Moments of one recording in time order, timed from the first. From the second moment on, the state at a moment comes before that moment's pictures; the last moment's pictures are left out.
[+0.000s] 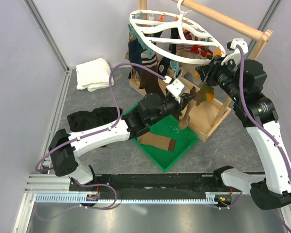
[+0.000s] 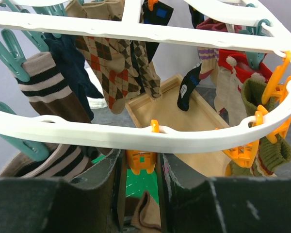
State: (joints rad) left arm -1.08 1.55 1.31 0.34 -0.11 -0.03; right arm 0.33 1.13 1.57 -0.53 -0.06 0.27
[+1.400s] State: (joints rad) left arm -0.99 1.58 1.33 0.52 -0.02 -0.06; right arm 0.33 1.12 1.56 -0.51 -0.15 0.30
